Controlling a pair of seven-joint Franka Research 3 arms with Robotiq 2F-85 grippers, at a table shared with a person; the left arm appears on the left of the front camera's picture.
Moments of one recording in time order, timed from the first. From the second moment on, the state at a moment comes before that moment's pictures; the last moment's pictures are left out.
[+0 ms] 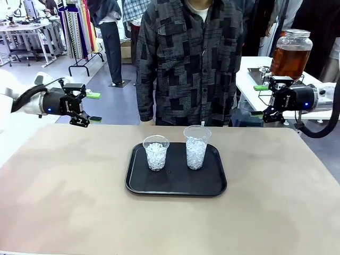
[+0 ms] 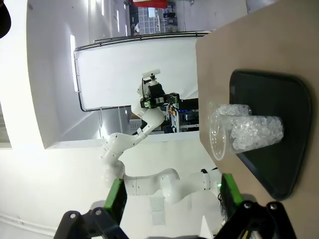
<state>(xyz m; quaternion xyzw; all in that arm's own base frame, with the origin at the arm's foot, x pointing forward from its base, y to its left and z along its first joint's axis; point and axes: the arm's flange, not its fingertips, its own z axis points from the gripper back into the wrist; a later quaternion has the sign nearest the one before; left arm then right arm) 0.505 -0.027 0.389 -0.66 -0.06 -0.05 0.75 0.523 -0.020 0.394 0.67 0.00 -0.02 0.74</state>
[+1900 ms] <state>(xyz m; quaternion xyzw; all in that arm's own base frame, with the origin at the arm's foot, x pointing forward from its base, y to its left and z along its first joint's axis) 0.505 -0.028 0.389 -0.66 -0.05 -0.05 0.75 0.522 -0.019 0.393 0.68 0.01 -0.02 0.74</state>
